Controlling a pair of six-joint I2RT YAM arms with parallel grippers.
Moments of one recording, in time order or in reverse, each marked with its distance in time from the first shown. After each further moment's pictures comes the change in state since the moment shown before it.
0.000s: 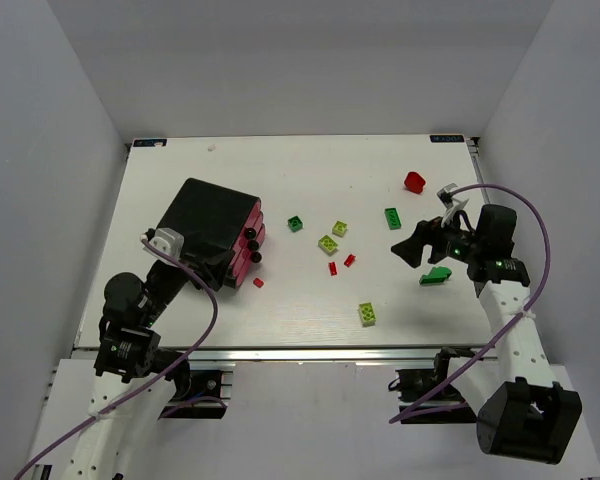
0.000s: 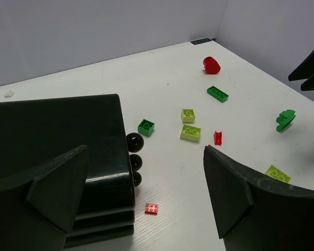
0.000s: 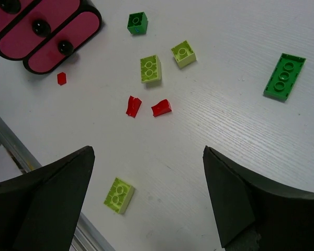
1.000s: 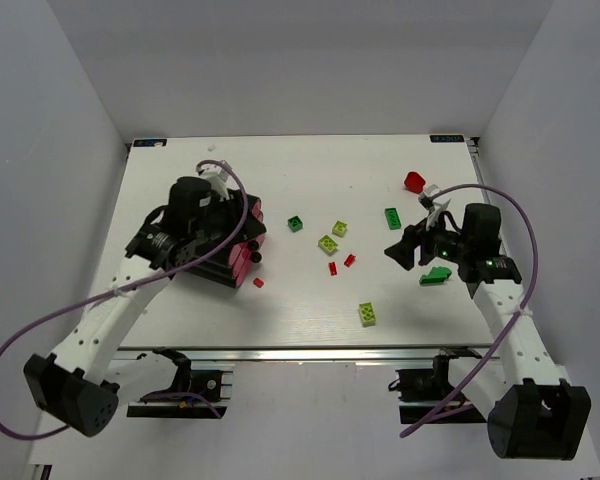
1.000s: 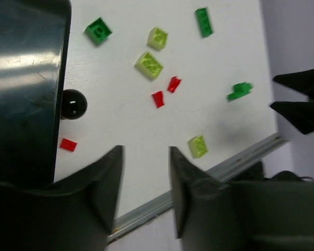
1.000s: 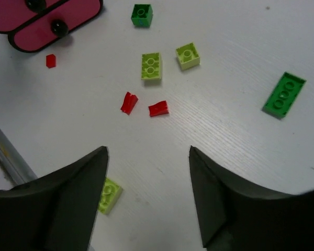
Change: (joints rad) left arm -0.182 0.718 0.534 -0.429 -0.103 -0.443; right arm 0.117 -0.010 0.002 0.004 0.074 -0.117
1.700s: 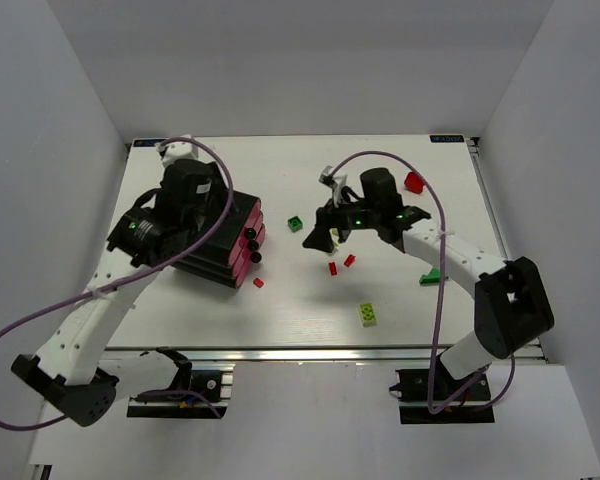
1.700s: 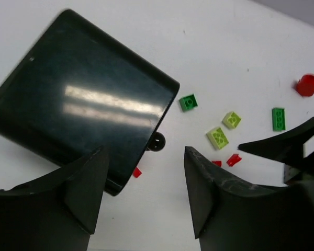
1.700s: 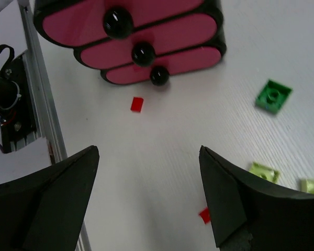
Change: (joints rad) left arm -0.147 0.124 0.358 -0.323 -0.680 -0.088; right arm 0.504 0.587 0.340 0.250 0.031 0.226
